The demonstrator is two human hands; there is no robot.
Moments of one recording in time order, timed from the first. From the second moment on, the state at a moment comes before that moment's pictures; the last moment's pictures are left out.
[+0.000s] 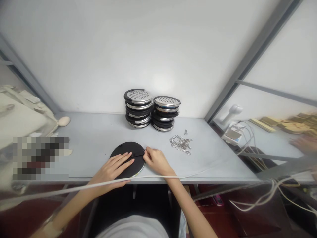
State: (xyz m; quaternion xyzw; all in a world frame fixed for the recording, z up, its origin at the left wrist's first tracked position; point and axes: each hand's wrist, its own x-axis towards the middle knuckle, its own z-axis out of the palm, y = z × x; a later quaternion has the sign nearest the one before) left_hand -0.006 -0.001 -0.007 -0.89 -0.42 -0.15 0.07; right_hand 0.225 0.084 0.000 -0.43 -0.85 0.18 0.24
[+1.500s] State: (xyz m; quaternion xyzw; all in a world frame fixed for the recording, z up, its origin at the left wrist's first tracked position) left_hand -0.005 0.000 -0.006 -0.89 -0.42 -0.15 0.09; right_hand 0.225 0.084 0.000 -0.44 -0.86 0.17 0.22
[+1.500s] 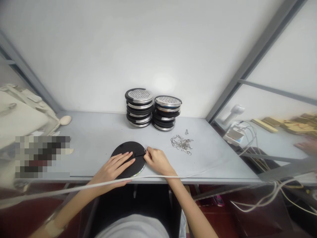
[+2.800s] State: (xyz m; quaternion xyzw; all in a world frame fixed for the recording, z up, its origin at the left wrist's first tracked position) left_hand -0.004 -0.002 -0.004 -0.89 -0.41 -0.19 0.07; right_hand 0.225 0.085 -0.002 -0.43 -0.86 0.18 0.23
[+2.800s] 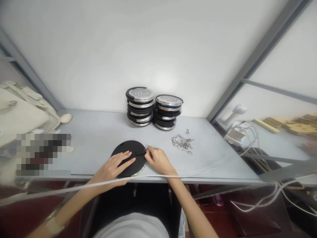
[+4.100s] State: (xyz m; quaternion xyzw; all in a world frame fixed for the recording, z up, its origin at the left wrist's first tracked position) left_hand -0.003 -0.001 -0.002 -0.89 -0.41 -0.19 0.08; right_hand 0.227 0.085 0.000 -0.42 -0.86 0.17 0.21
